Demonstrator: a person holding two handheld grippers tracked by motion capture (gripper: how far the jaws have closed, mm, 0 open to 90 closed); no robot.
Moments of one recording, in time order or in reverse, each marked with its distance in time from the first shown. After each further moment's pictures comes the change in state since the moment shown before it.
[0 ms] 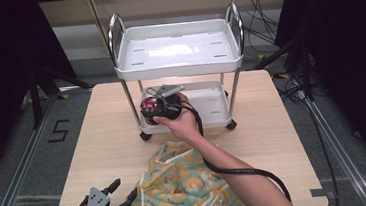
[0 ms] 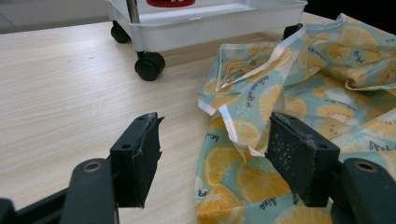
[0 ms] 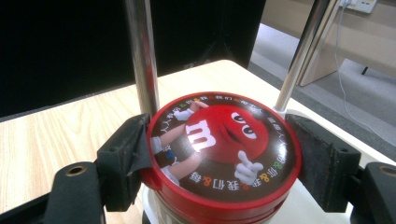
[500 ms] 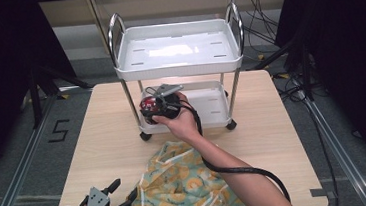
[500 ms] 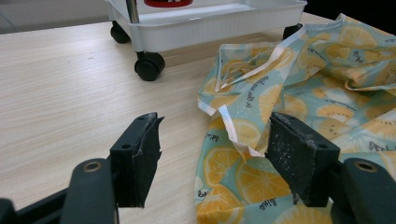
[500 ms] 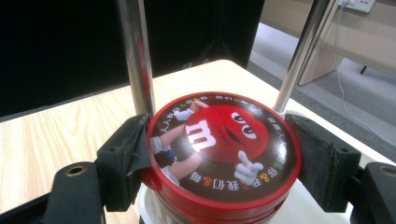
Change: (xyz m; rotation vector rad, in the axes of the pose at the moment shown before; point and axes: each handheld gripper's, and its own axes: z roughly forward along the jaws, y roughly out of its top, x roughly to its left) left arm -0.001 0.000 0.001 -0.010 -0.004 -0.010; right arm -0.001 0.002 0.004 0.005 -0.001 -0.006
